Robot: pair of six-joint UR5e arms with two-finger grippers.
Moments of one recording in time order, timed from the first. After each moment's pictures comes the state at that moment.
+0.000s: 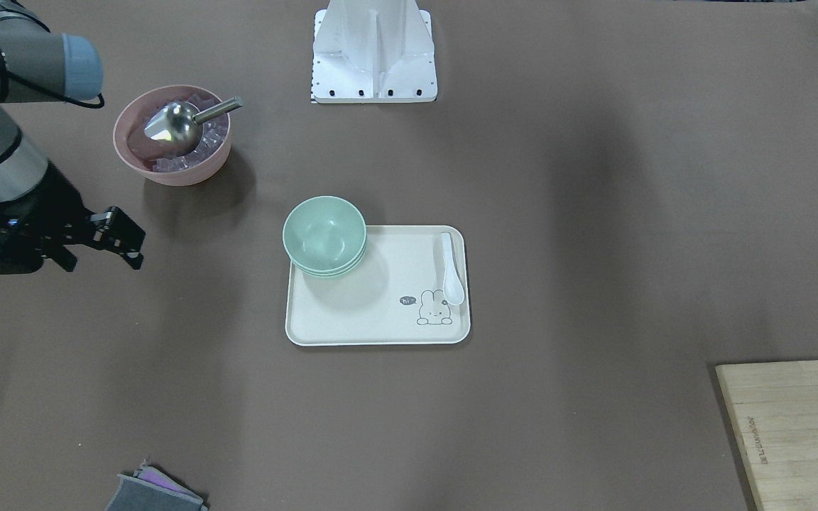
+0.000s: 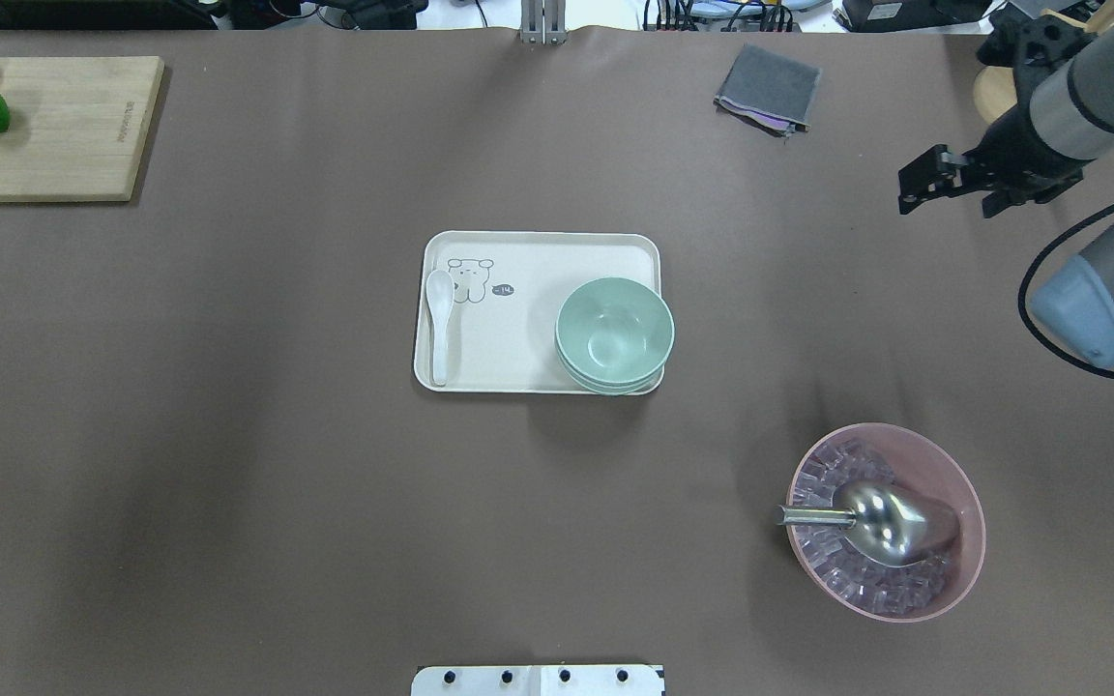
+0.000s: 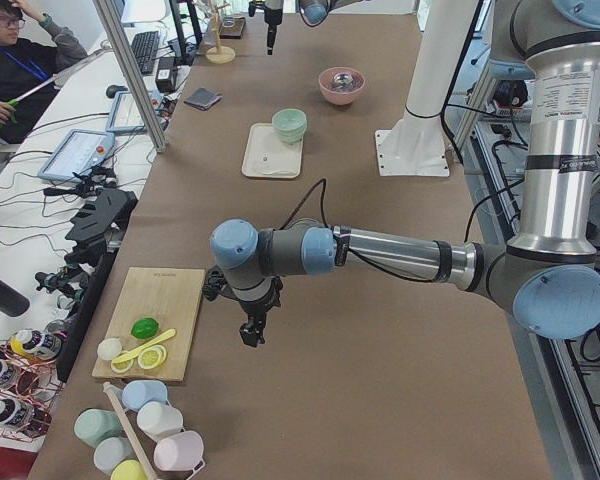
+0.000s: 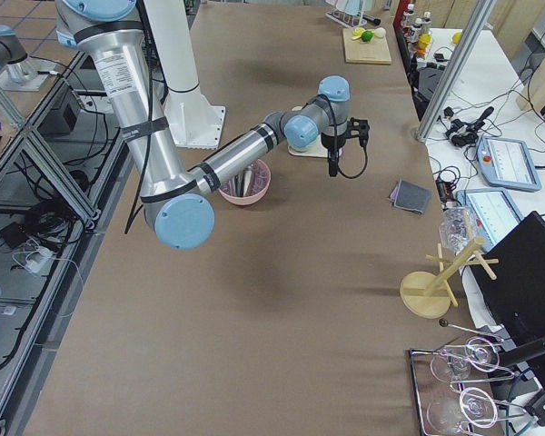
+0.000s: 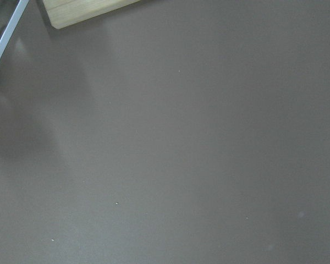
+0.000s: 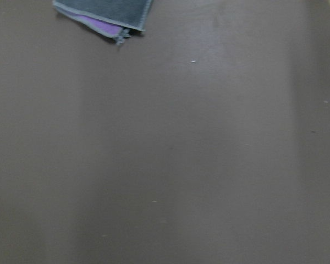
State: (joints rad) left arm -1.54 -1.57 -1.70 -1.35 -2.34 0.35; right arm 1.09 -1.33 1.81 -1.46 2.16 0.77
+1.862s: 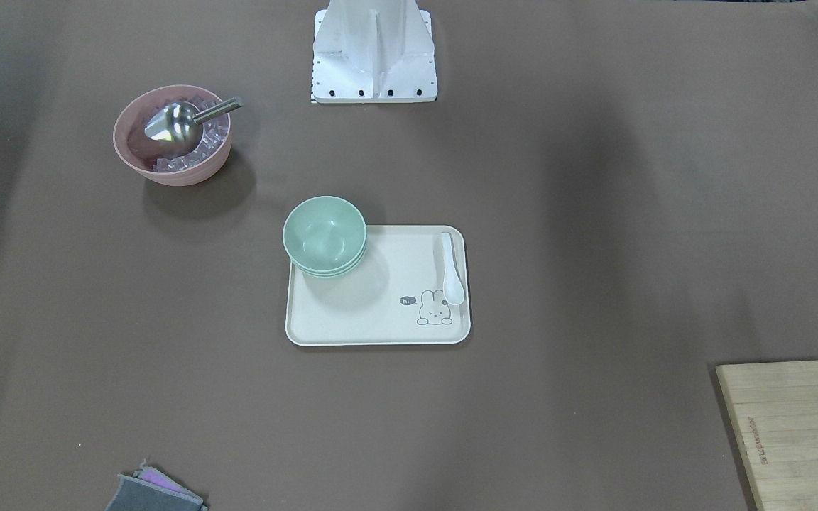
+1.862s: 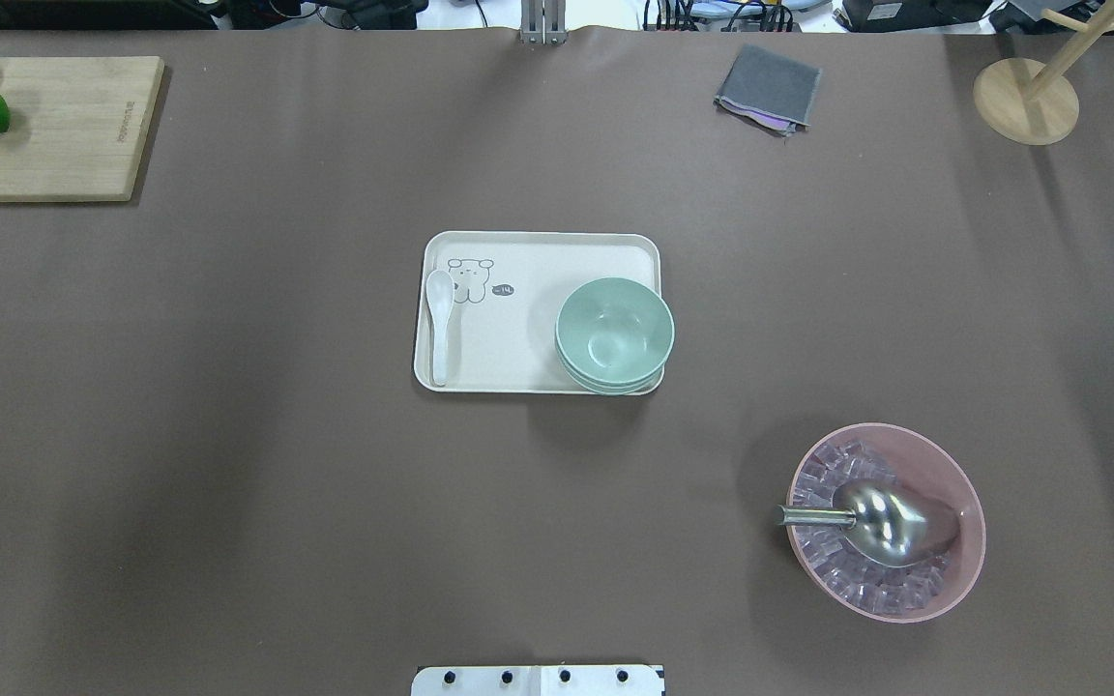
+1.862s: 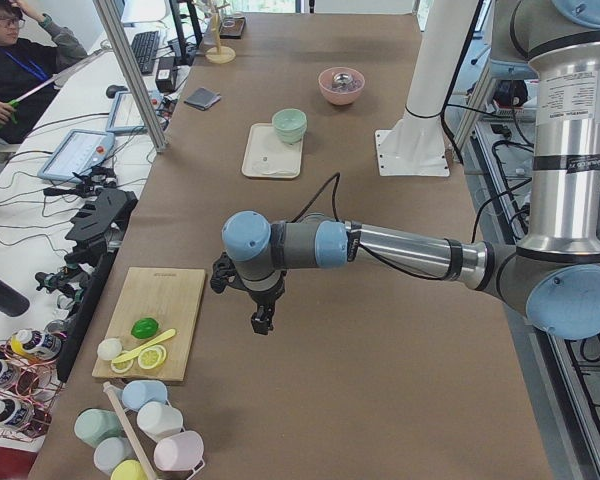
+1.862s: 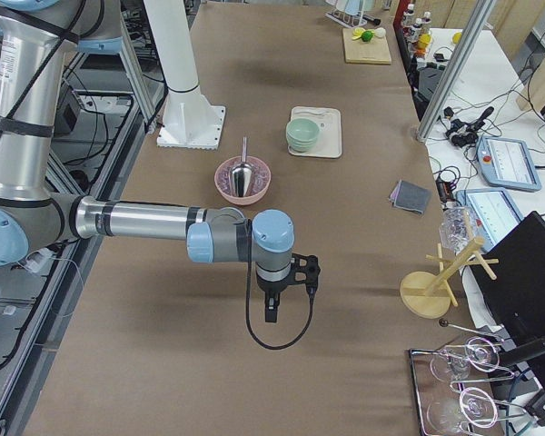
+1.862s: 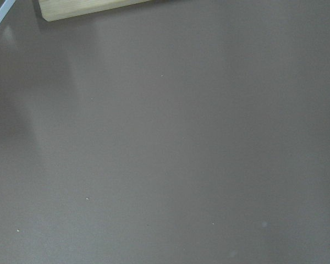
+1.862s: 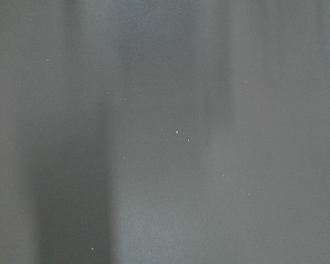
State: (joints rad) left arm -1.54 -1.52 -1.77 -1.35 -2.41 0.25; right arm 1.53 -1.82 1.79 -1.48 2.28 0.09
